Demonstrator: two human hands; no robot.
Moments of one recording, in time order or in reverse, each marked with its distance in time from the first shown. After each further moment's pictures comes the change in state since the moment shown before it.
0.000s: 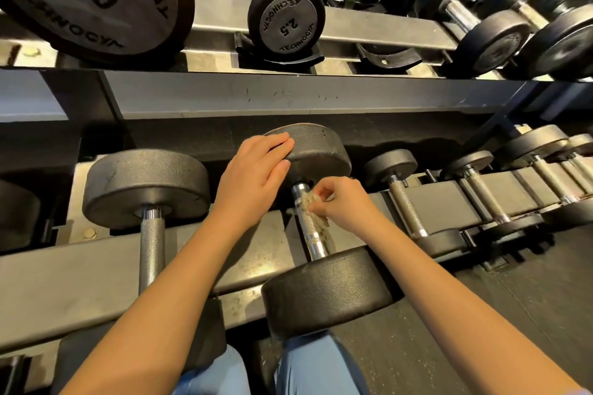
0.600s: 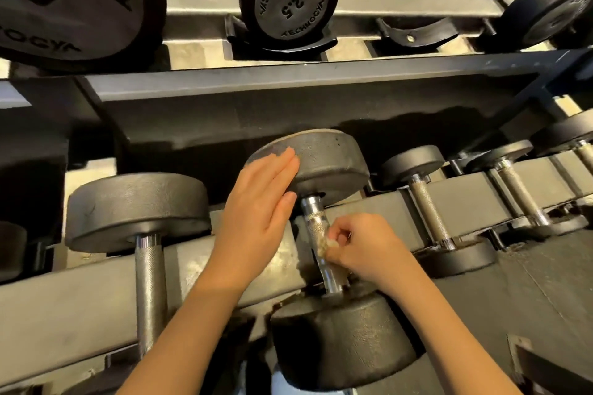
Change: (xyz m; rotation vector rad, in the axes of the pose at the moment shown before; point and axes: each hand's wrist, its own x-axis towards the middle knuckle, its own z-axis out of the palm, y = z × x) left_hand -0.012 -0.001 0.004 -0.060 -0.036 -0.001; right_hand -0.015 0.003 0.005 -0.027 -0.146 0.149
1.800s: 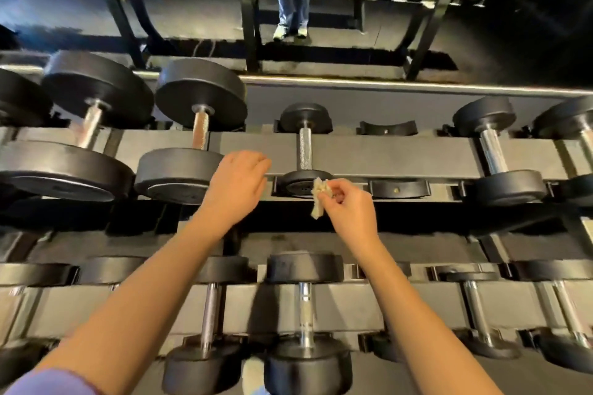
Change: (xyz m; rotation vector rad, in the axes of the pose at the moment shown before) left_hand 0.216 0.077 -0.211 0.726 -0.295 -0.142; right_hand 0.053 -0.156 -0.241 0.370 0.242 -0.212
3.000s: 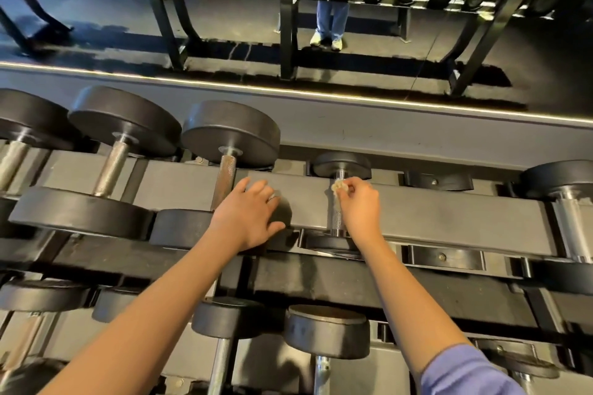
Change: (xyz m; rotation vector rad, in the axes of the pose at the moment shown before) left_hand 0.064 -0.065 -0.002 0.214 -0.537 -0.026; right_hand 0.172 0.006 0.082 -0.151 0.026 -0.032
